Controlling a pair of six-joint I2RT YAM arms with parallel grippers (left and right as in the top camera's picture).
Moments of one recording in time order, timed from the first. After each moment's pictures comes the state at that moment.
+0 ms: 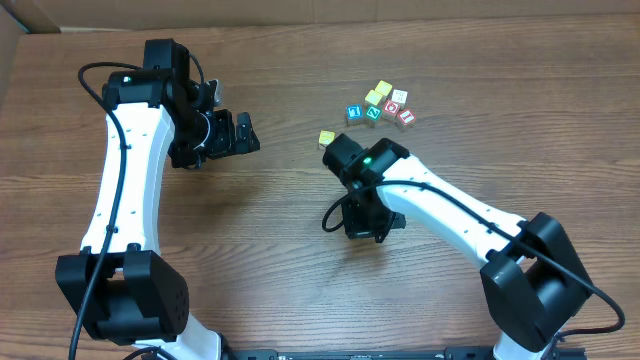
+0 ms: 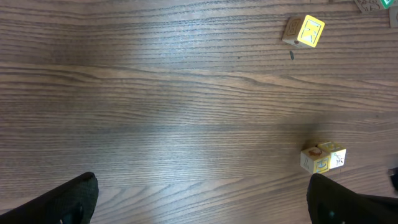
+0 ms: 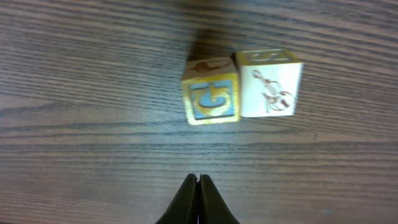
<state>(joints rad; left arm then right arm) 0.04 1.78 1.67 -1.30 0.25 -0.10 0.74 1.88 1.40 -1.16 -0.09 0.60</state>
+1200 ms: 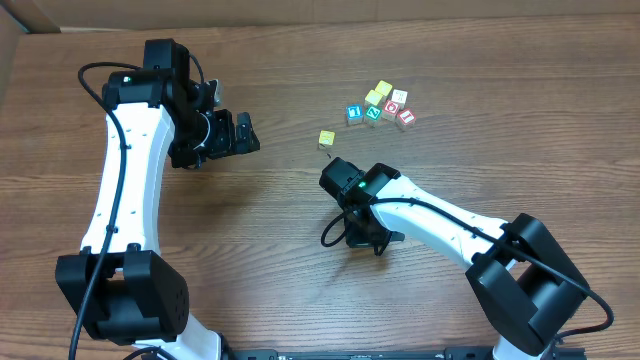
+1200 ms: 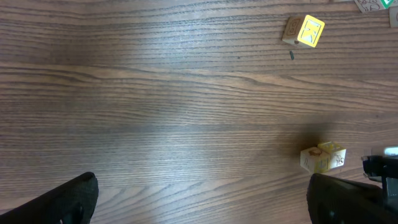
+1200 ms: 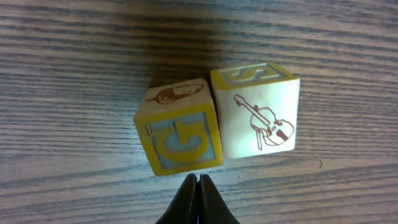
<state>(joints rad) 0.04 1.78 1.67 -1.31 0.25 -0.10 0.78 1.88 1.25 -0.98 0.04 0.72</state>
